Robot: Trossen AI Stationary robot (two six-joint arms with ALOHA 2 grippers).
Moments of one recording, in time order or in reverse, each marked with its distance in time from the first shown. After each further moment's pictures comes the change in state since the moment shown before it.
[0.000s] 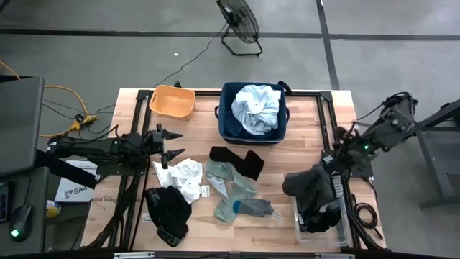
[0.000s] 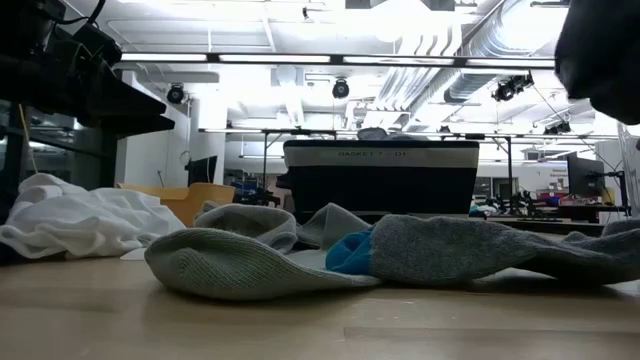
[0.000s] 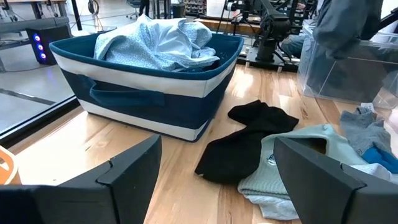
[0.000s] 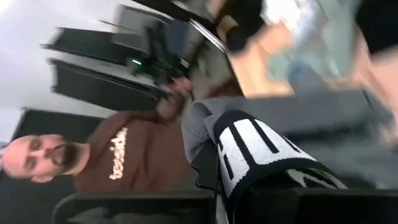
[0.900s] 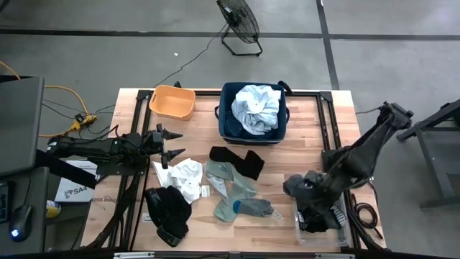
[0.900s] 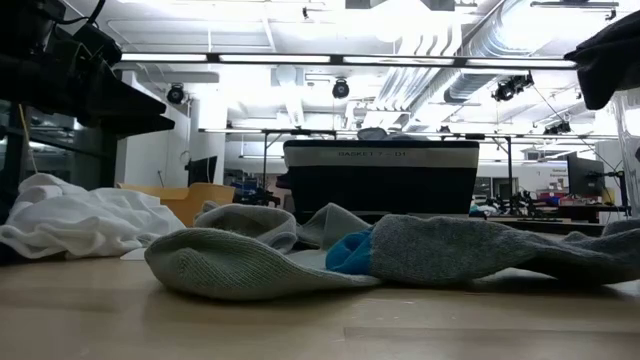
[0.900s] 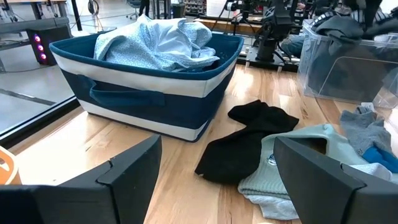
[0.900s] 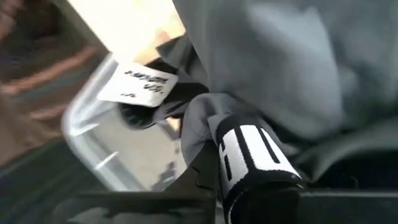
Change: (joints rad) left arm 0.000 0.000 0.000 0.000 0.000 0.003; right arm 0.021 0.575 0.000 -0.224 -0.397 0.129
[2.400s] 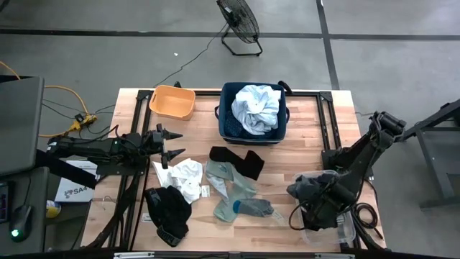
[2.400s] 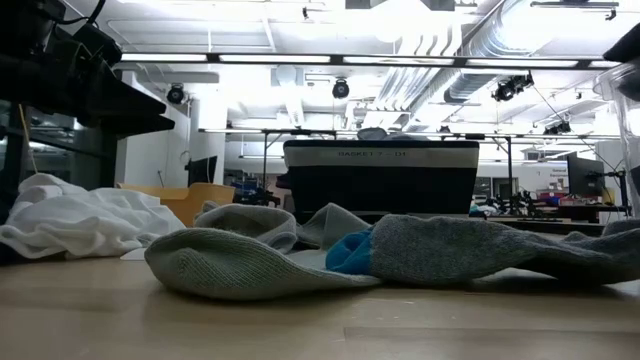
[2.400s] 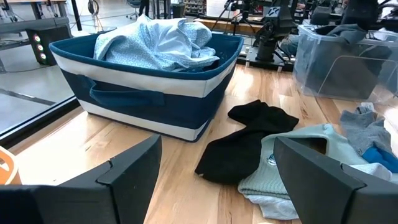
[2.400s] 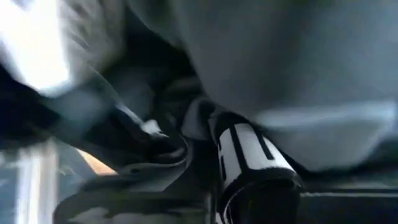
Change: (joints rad) left arm 0.000 0.000 0.000 0.000 0.000 0.000; right arm 0.123 0.235 -0.044 -0.151 0.019 -0.299
